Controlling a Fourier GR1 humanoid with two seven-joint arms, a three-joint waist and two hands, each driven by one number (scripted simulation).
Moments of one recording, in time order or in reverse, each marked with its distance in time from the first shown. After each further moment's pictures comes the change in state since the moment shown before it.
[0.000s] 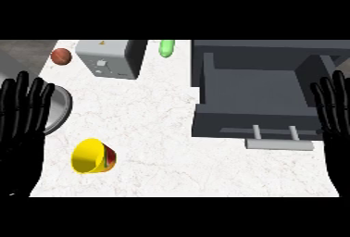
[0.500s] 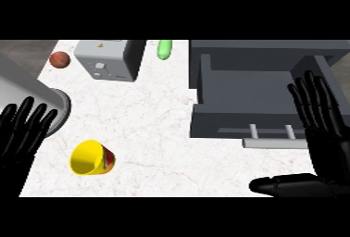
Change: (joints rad) left arm 0.152 0.134 0.089 0.017 0.377 -0.291 0.027; right arm -0.023 -0.001 0.039 0.055 -0.023 0.047 0.032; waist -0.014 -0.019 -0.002
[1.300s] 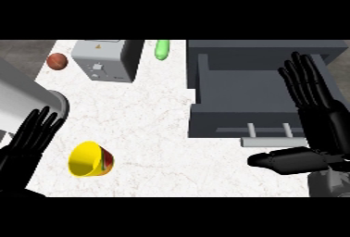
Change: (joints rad) left arm -0.020 0.036 0.123 0.399 -0.012 -0.197 -0.099; right arm -0.151 -0.024 -0.054 0.127 -0.045 0.062 0.047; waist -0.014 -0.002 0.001
